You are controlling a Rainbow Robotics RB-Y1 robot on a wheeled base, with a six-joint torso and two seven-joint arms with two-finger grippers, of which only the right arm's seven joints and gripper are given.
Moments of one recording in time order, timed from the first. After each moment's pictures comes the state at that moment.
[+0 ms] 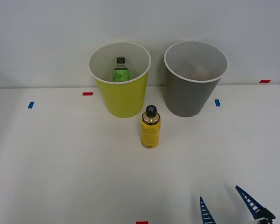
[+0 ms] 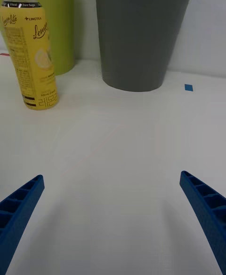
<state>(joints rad) 0.89 -0.23 0.17 -1.93 0.48 -0.50 1.10</state>
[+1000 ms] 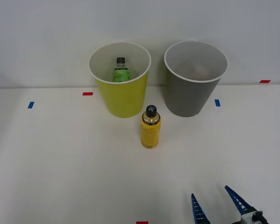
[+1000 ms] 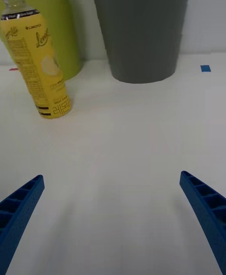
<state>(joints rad) 0.88 -0.11 0.14 -1.93 0.74 -0.51 0.74</state>
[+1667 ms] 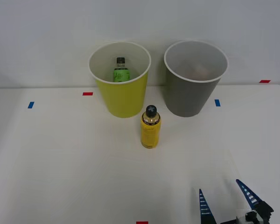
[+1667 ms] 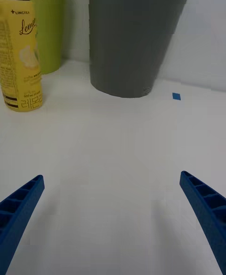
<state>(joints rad) 0.86 -0.13 0.16 -1.93 0.47 -0.47 1.30</state>
